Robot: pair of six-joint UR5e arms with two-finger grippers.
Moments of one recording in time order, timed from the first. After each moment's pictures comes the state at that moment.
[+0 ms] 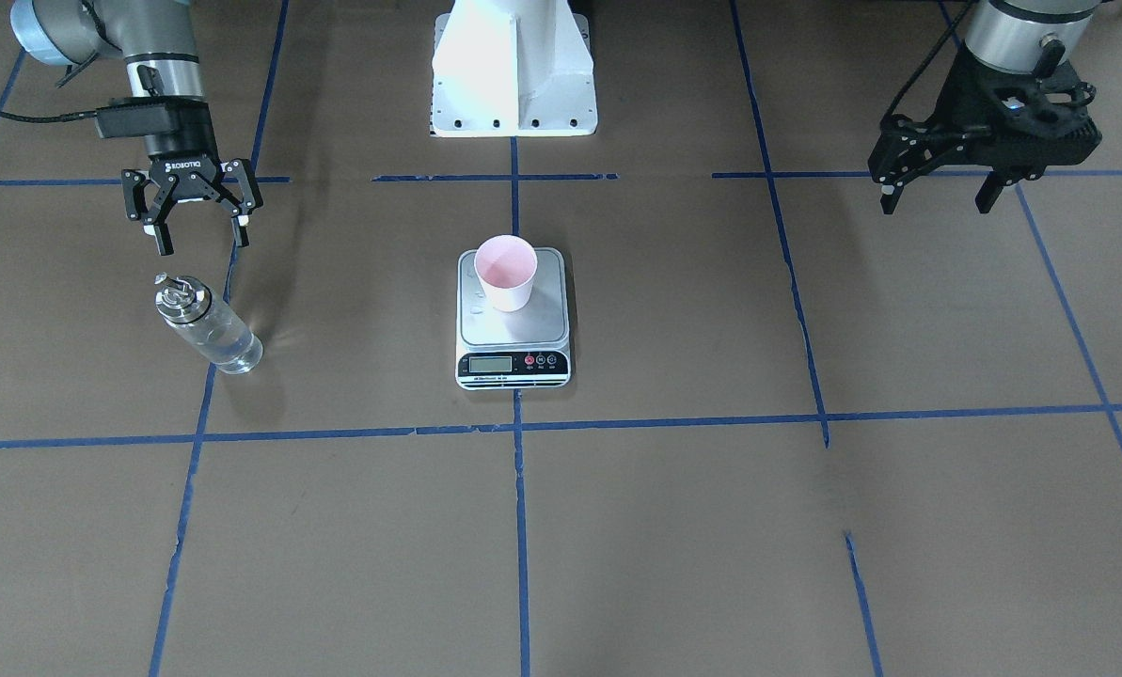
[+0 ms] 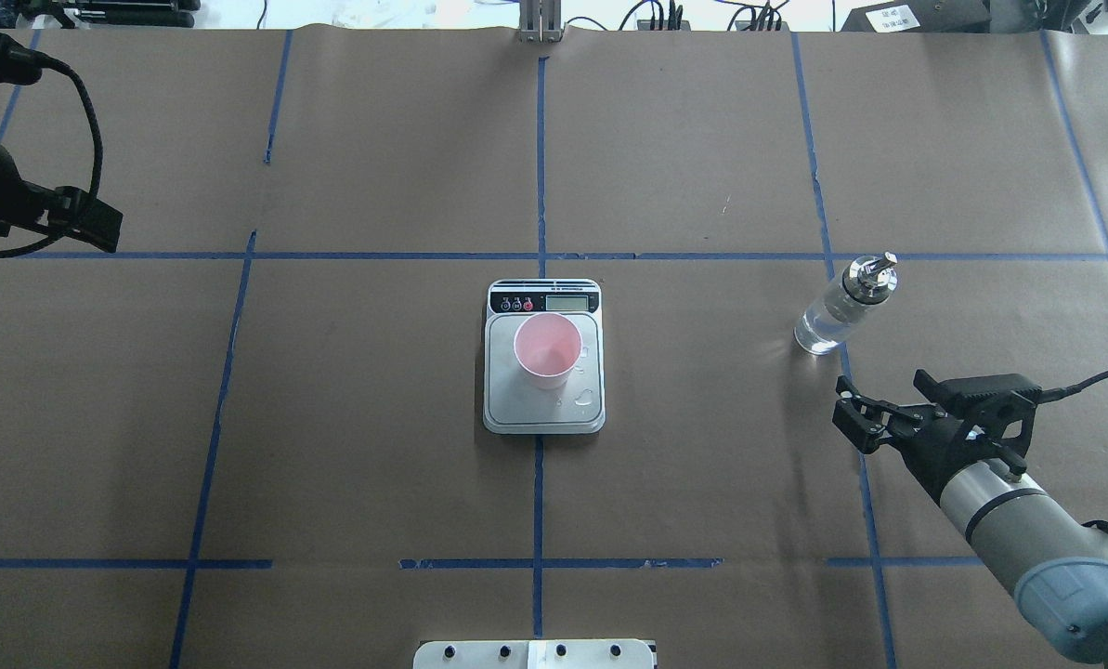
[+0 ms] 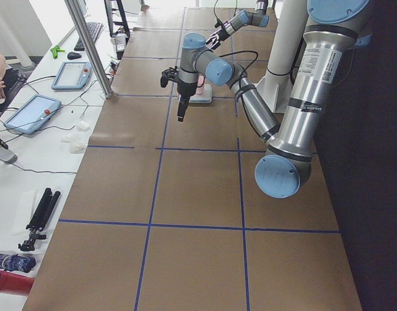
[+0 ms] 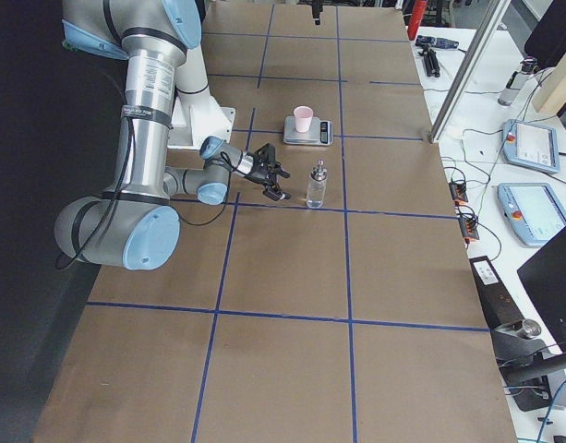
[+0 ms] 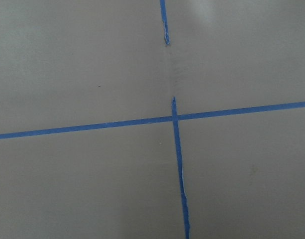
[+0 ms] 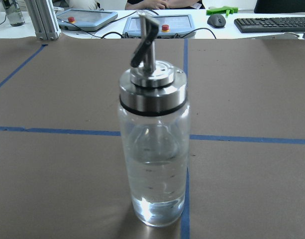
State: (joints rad) left arm -0.99 -1.82 -2.22 -1.26 -1.99 -0.68; right arm 0.18 -1.82 1.95 -0.69 0.80 1.28
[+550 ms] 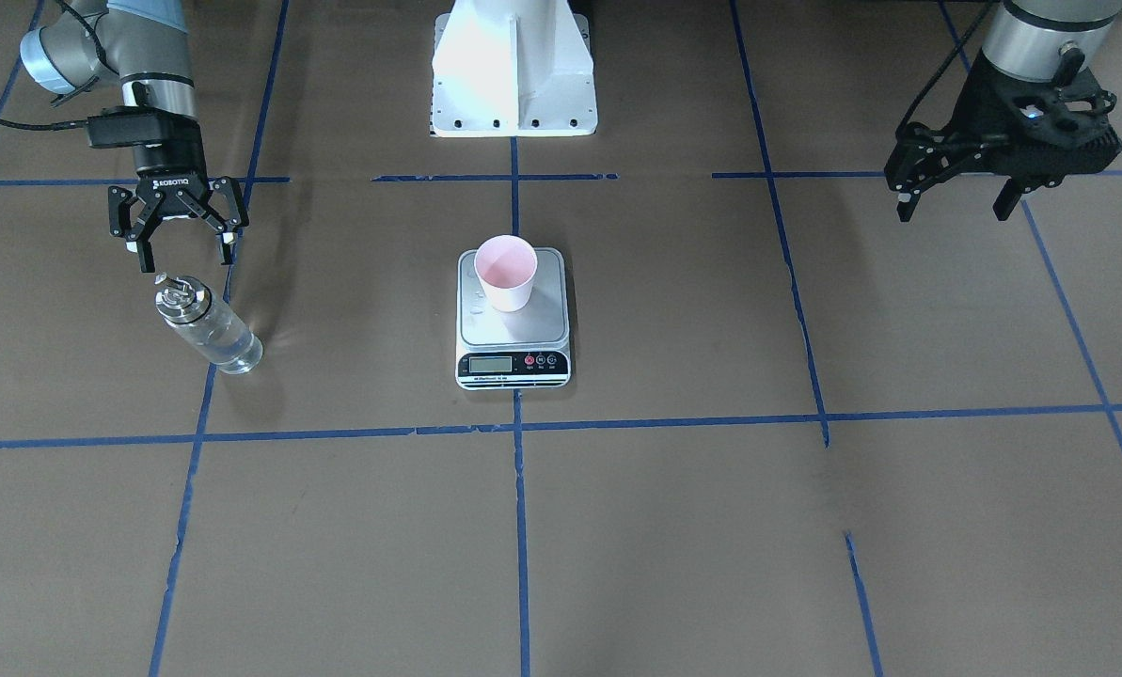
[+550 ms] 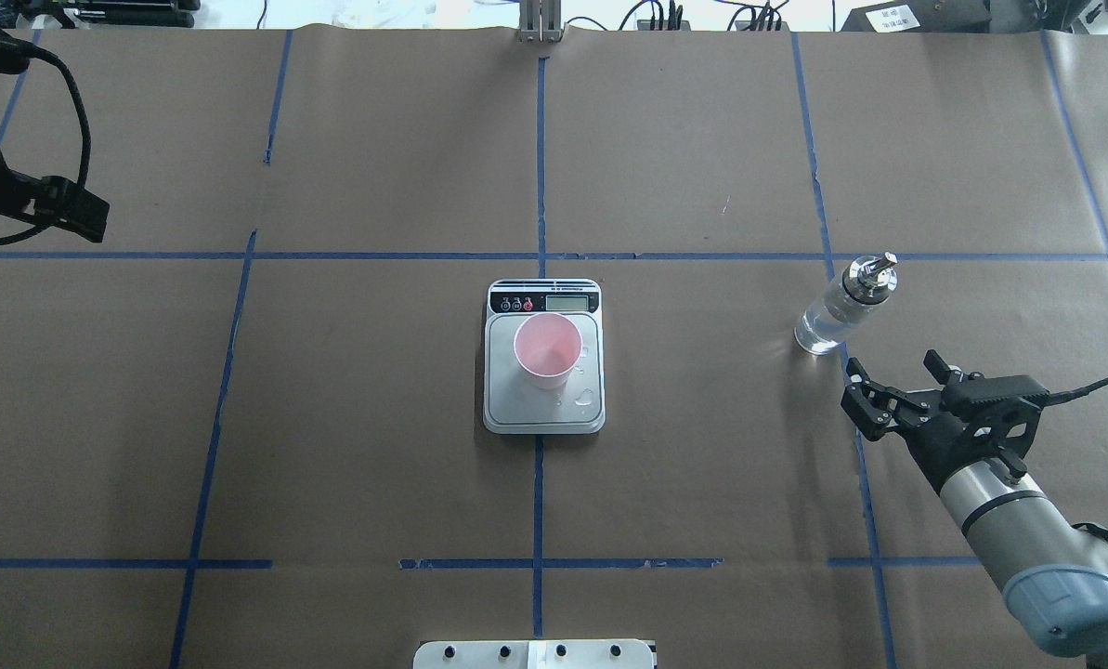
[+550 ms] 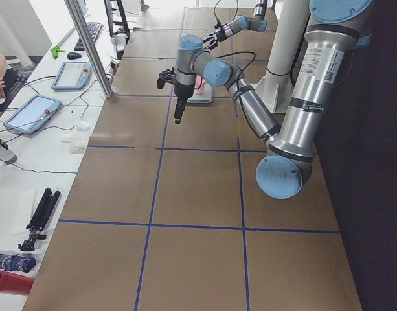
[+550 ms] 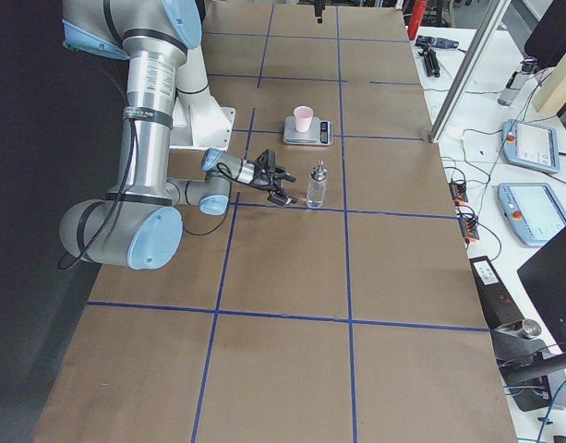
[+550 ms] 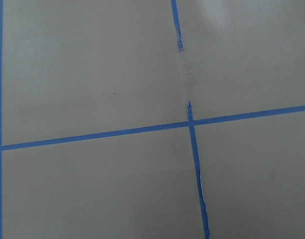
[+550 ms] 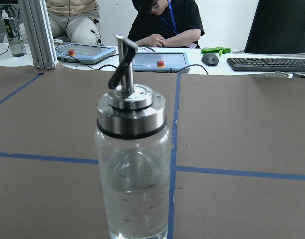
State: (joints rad) left arm -1.01 -1.82 -2.20 -1.26 -1.99 -0.64; right arm 0.17 -1.79 1.87 -0.61 0.66 1.23
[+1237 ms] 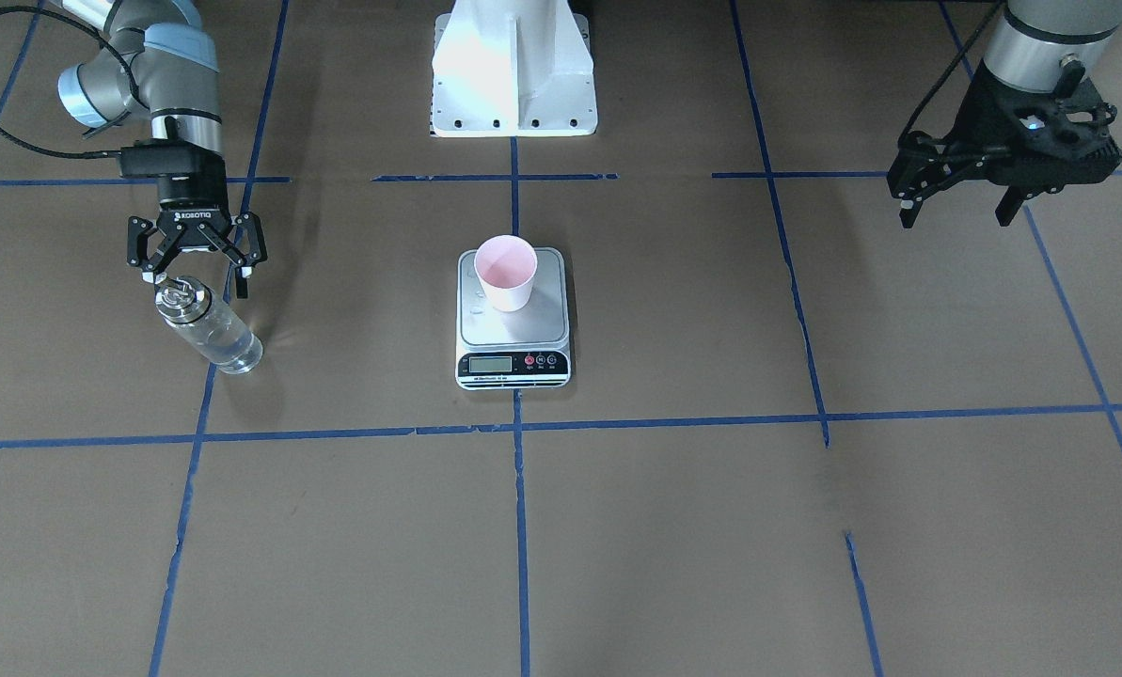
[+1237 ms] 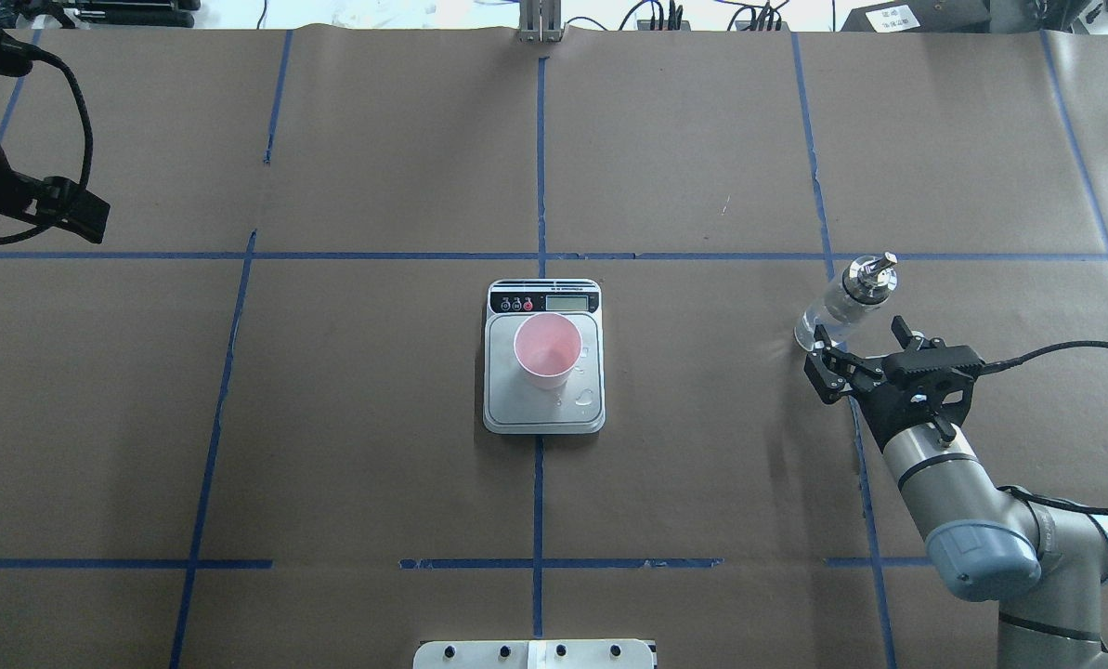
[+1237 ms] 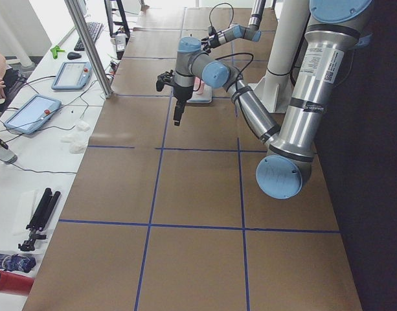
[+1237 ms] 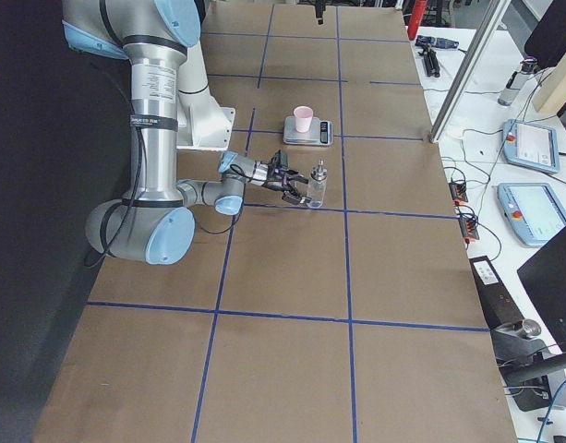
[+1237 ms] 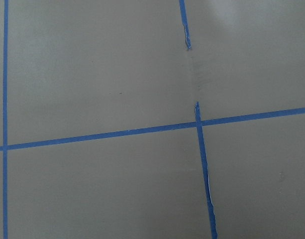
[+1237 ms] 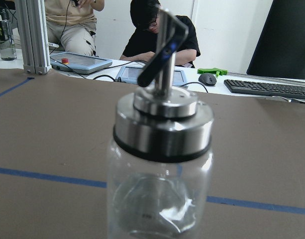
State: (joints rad) left arm -1.01 -1.82 -2.19 -1.26 -1.99 -0.64; right arm 0.26 -1.62 1.71 -0.61 0.65 1.13
